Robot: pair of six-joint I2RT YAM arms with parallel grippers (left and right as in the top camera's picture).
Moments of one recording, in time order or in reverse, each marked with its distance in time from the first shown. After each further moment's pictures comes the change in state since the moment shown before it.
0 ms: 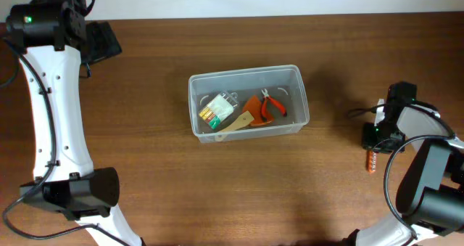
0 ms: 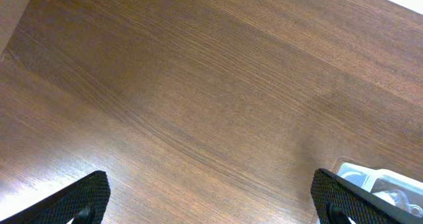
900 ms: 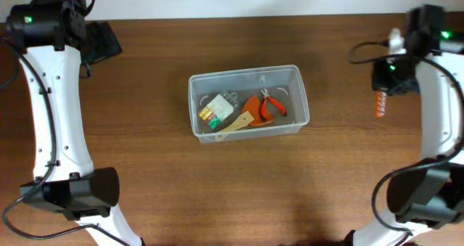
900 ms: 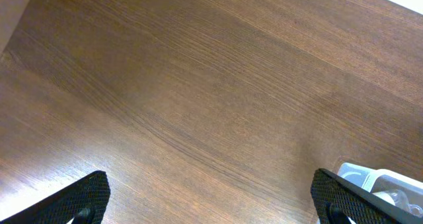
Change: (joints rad) left arm 0.000 0.000 0.000 0.000 0.000 0.000; right arm 0.195 0.015 0.809 -0.579 -0.076 0.058
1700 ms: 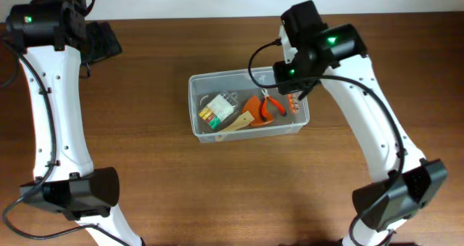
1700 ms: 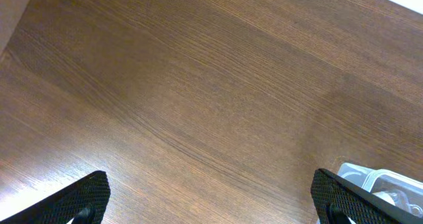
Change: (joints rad) left arm 0.000 0.000 0.000 0.000 0.000 0.000; right arm 0.517 0.019 0.061 0.022 -0.014 0.172
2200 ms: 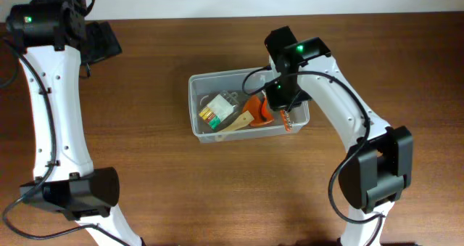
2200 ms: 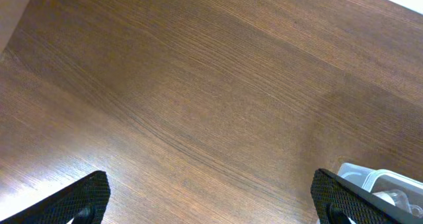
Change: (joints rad) left arm 0.000 0.000 0.000 0.000 0.000 0.000; right arm 0.007 0.138 -0.170 0.077 0.000 0.026
